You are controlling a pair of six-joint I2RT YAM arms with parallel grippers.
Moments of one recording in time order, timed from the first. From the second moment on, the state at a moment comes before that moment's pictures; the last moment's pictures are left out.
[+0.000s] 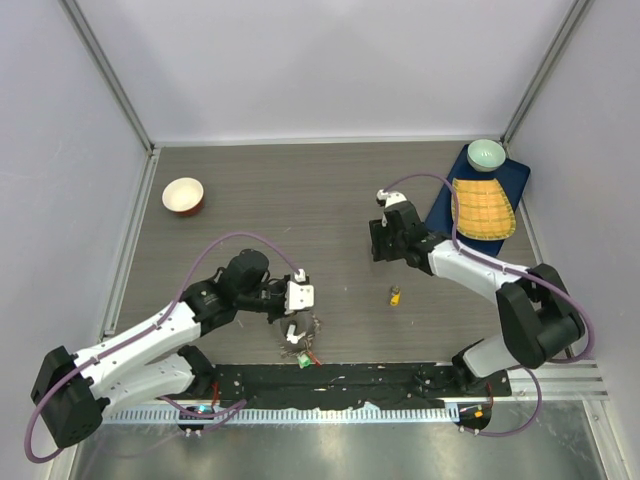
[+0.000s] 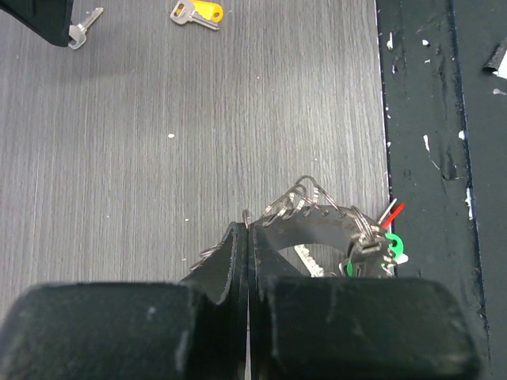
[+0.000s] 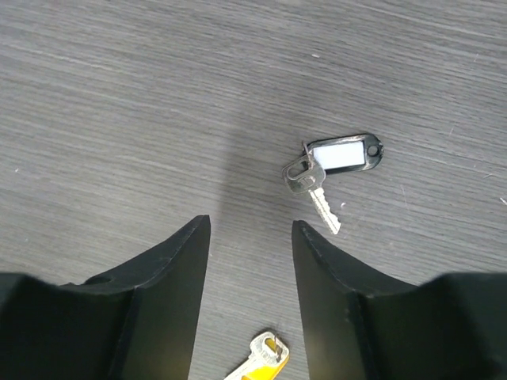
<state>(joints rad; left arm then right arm) -0.81 0.94 0.60 -0.29 0.55 0.58 0.51 1.45 0.82 -0.17 0.11 0.23</state>
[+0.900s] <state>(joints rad) -0.81 0.93 0.60 -0.29 0.51 0.57 0.39 1.60 0.89 -0.10 0.05 0.08</state>
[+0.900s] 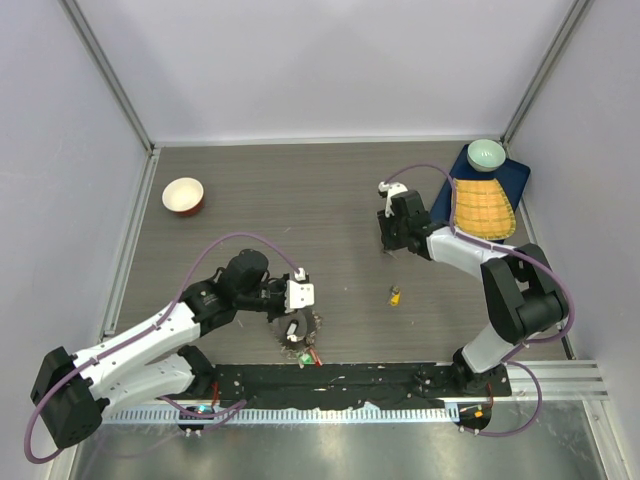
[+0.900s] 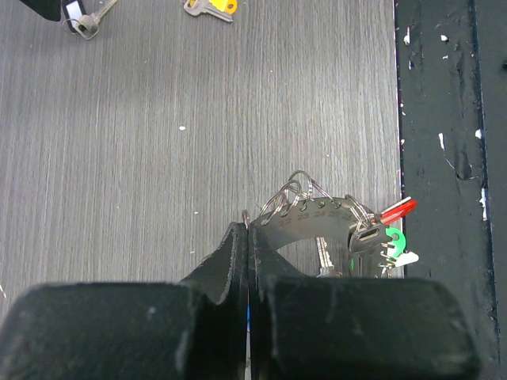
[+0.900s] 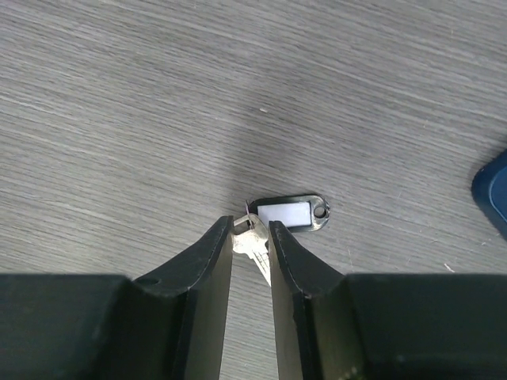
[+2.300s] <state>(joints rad) -0.82 0.93 0.60 -0.29 0.50 0.57 0.39 1.68 0.89 -0.09 0.02 0.04</state>
